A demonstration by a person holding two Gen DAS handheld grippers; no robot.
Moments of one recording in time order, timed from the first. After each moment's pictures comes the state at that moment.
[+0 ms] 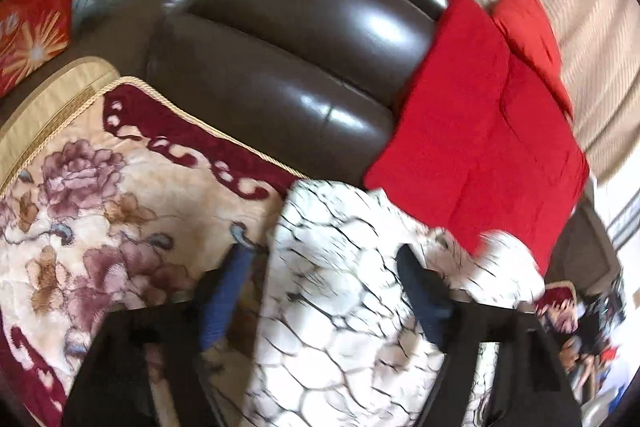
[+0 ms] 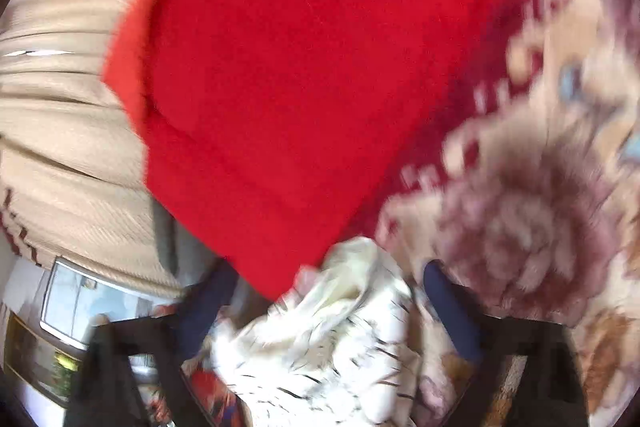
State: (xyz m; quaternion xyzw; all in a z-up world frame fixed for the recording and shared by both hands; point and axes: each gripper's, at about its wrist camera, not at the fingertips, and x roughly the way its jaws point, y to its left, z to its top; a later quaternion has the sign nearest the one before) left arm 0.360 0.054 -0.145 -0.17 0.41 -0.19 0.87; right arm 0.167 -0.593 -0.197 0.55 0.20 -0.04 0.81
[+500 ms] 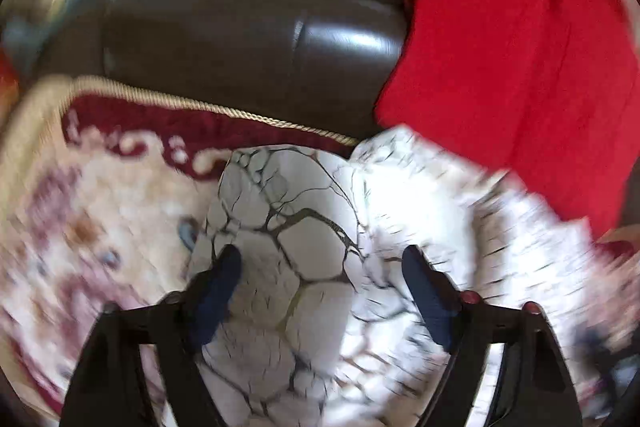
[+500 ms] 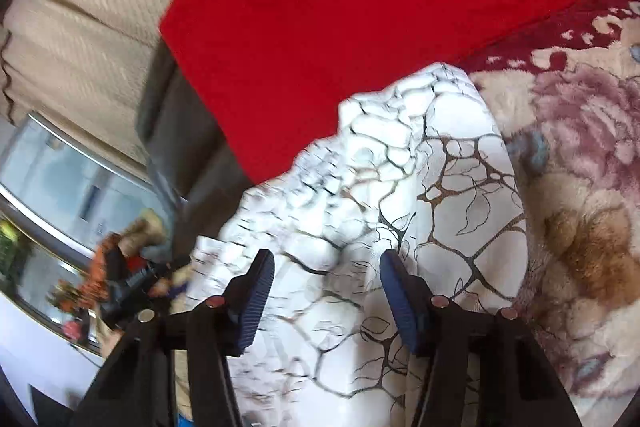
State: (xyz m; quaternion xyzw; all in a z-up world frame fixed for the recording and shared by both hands) left arm 0.421 -0.069 -0.186 0.02 0.52 -0.11 0.85; right arm 0.210 -0.459 -0.230 0.41 0.35 0.02 0.84
